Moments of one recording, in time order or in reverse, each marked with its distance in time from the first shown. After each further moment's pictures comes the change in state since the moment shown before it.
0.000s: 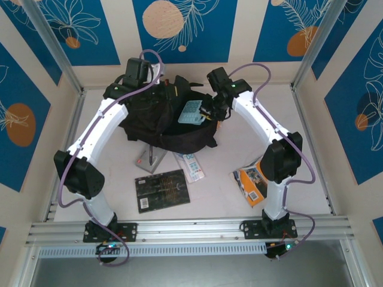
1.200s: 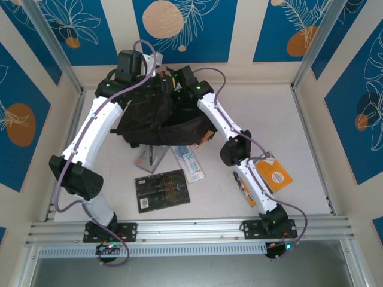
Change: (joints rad) left arm 0.022 -0.019 0.097 -0.018 0.024 0.029; right arm 0.106 0.827 1.083 0.089 -0.430 0.209
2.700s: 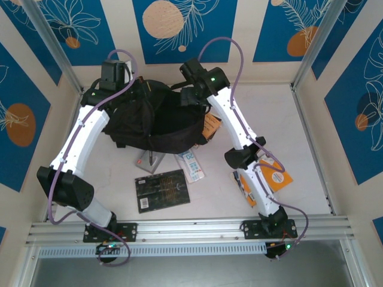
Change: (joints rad) left arm 0.121 -0.134 -0.223 0.029 -0.245 -0.053; right arm 0.061 -0.311 0.038 -0.696 0.943 -0.556
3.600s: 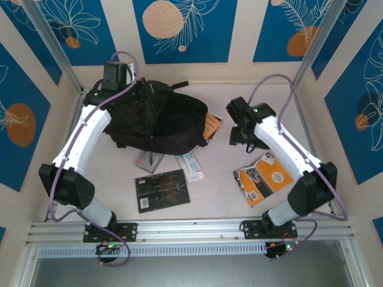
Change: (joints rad) left arm 0.000 0.015 -0.032 0.026 0.065 -0.034; right arm -0.197 -0.984 -1.697 0.404 -0.031 0.109
